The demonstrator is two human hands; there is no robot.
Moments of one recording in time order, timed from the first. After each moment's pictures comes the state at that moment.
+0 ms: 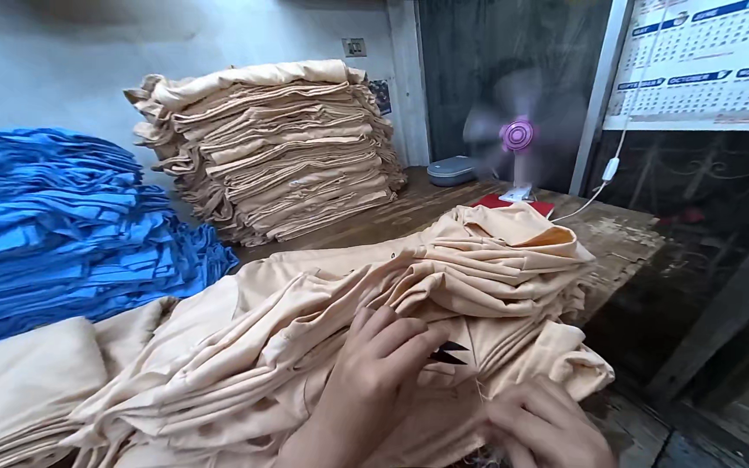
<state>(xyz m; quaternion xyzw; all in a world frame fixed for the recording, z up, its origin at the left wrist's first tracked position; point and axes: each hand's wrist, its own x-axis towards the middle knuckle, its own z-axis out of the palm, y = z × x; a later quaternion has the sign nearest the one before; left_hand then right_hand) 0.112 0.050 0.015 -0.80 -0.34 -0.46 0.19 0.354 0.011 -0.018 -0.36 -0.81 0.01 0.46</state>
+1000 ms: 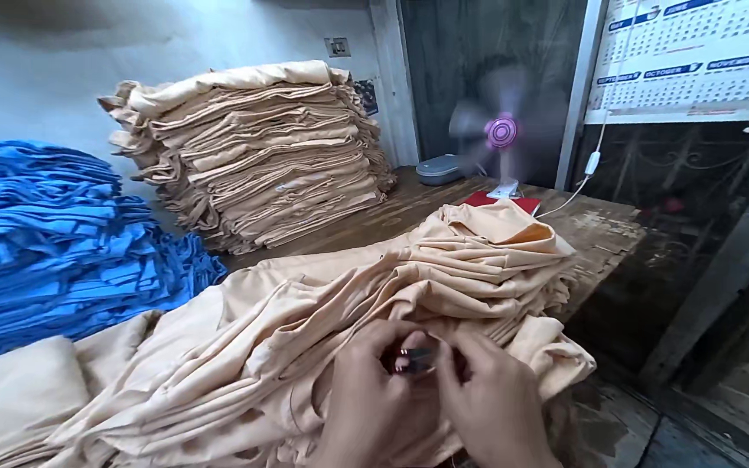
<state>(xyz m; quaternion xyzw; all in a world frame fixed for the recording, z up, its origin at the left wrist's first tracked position) 0.133 0.047 0.001 -0.70 -0.50 -0.51 -0.02 0.292 0.047 -0.005 -0.51 -0.69 -0.05 0.52</state>
